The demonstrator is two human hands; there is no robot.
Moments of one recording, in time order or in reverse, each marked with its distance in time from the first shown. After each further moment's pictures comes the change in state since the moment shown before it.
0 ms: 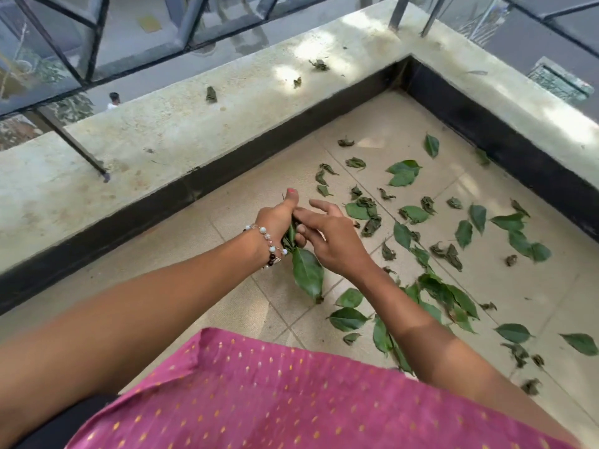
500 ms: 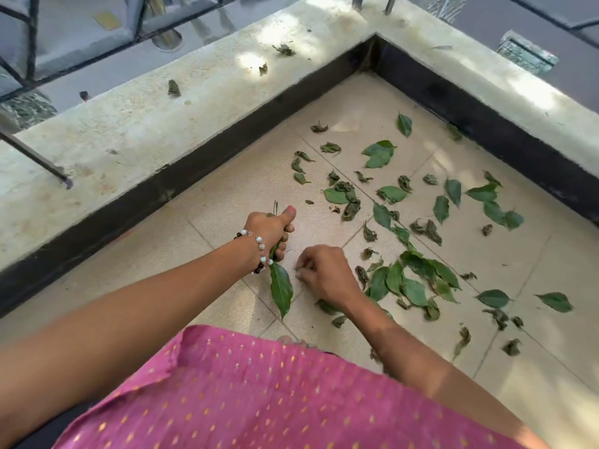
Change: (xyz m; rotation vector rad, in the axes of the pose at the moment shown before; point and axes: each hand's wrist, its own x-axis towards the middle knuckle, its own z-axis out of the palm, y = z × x) left_hand 0.004 -0.030 0.000 0.384 -0.008 0.043; right_hand -0.055 0.027 0.029 -0.129 -0.061 0.278
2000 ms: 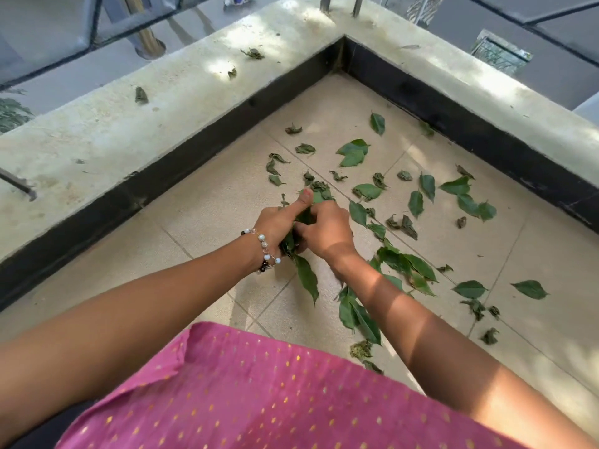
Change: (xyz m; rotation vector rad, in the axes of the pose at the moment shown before) left_hand -0.024 0.020 0.054 -0.151 -0.176 0.031; right_hand 0.028 -0.009 -0.059 0.279 0.194 0.267
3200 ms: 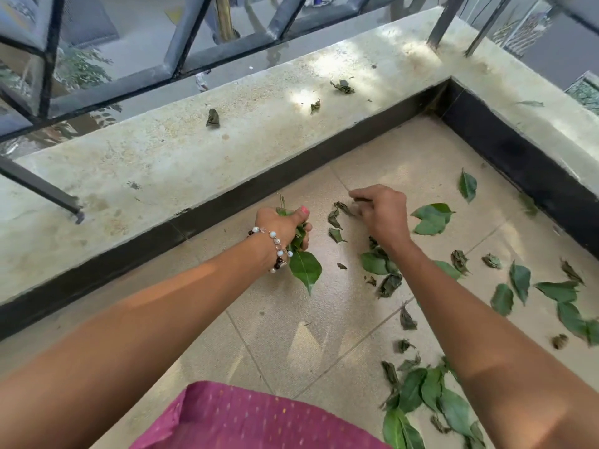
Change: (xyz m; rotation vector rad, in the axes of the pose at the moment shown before) left_hand 0.087 0.068 -0.078 -0.258 0.301 0.032; right_hand 0.189 -0.018 0.012 -0.312 0.100 -0.481
